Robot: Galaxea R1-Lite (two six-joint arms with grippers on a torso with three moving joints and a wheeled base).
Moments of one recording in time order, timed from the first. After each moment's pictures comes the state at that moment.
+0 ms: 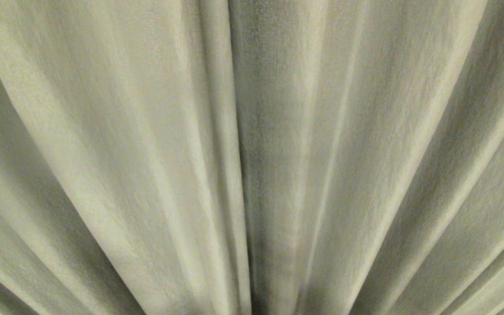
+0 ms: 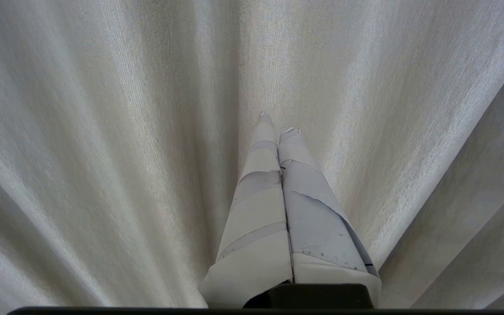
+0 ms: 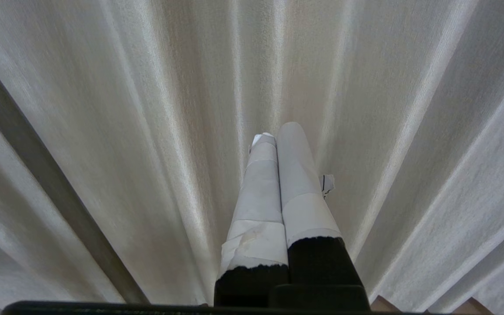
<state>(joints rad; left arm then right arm) 0.00 0.00 0.00 0.00 0.01 -0.02 0.00 0.00 0.00 0.00 -0.02 0.01</state>
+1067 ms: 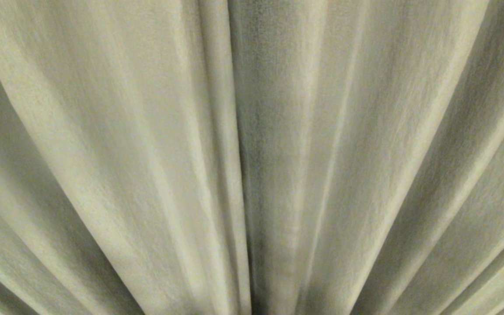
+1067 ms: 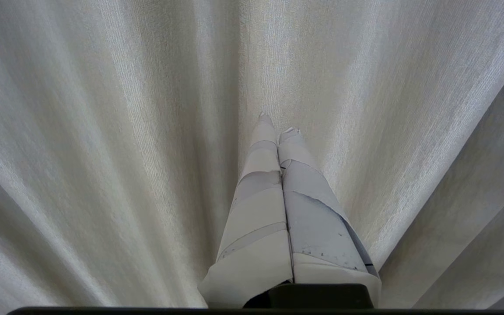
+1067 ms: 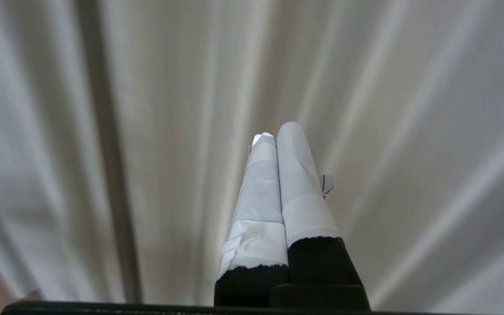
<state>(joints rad) 0.00 0.00 0.00 0.00 0.01 -0.02 0.00 0.07 -0.24 0.08 0.26 -0.16</state>
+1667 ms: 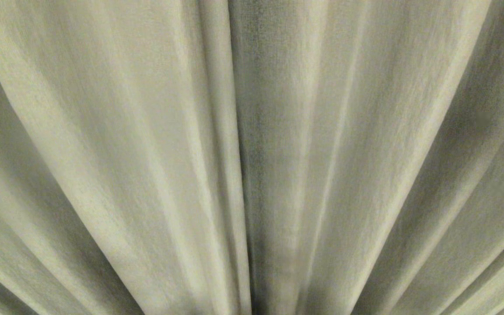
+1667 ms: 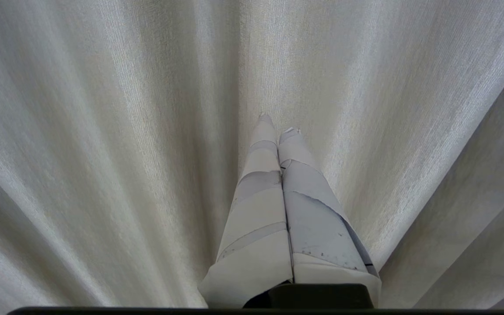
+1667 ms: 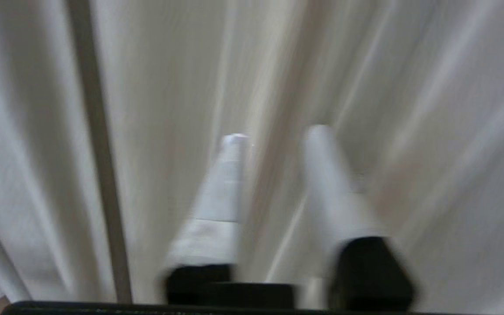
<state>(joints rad) 0.00 0.00 0.00 0.00 0.01 -0.02 0.00 0.82 -1.06 0.14 0.36 -0.17</state>
